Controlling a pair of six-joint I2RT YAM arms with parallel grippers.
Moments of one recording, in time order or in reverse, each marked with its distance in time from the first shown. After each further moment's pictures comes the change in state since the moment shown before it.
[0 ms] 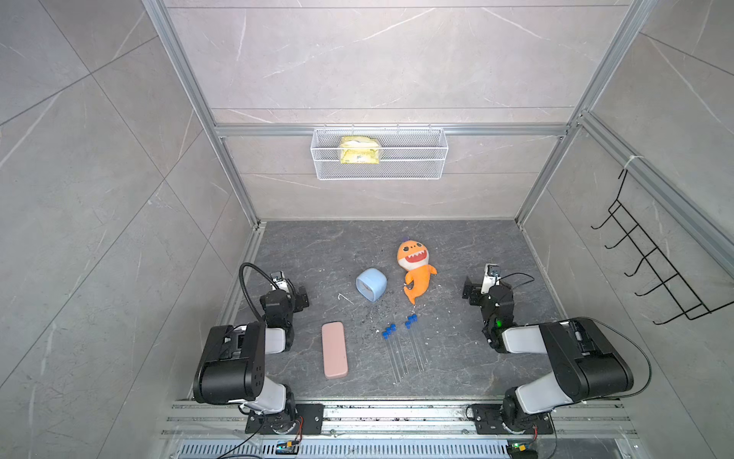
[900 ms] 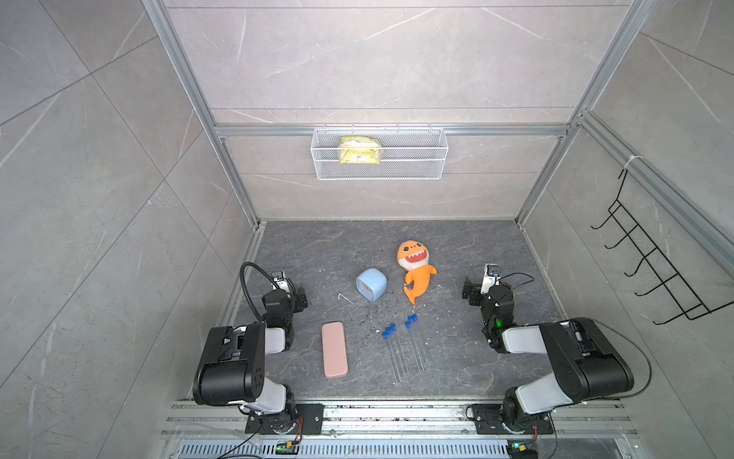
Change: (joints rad) left arm -0.016 -0.046 0.028 -0.113 -0.005 0.017; right arm 0.023 -0.042 0.005 -0.070 0.021 -0.005
